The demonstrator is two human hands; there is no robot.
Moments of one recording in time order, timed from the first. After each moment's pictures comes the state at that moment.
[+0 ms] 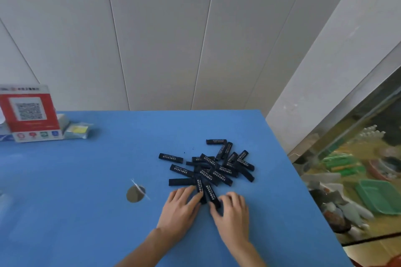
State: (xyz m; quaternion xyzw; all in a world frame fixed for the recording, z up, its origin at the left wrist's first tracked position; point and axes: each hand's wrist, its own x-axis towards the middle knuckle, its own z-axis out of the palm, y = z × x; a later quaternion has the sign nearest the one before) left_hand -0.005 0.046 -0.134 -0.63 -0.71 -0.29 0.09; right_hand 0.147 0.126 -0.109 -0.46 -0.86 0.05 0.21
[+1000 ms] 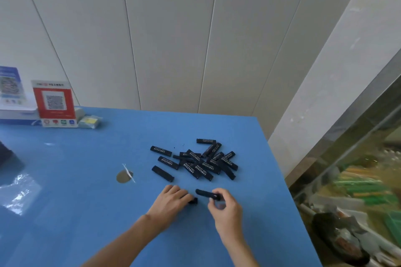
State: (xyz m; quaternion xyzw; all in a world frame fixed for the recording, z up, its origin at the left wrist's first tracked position) left_hand 0.042 0.043 -0.099 -0.70 -0.71 -0.13 0.04; right_hand 0.207 0.146 -0.084 -0.39 -0.76 0.36 0.37
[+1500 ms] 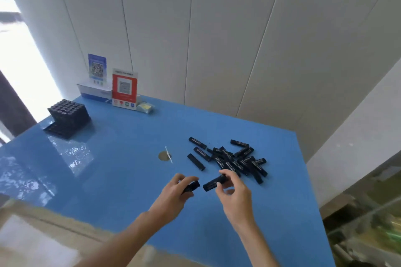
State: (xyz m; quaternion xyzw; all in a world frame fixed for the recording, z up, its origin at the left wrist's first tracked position) left_hand 0.079 -0.036 -0.049 -0.44 -0.82 -0.36 -0.09; right_hand 0.204 0.111 -0.009 -0.25 -0.82 0.45 0.26
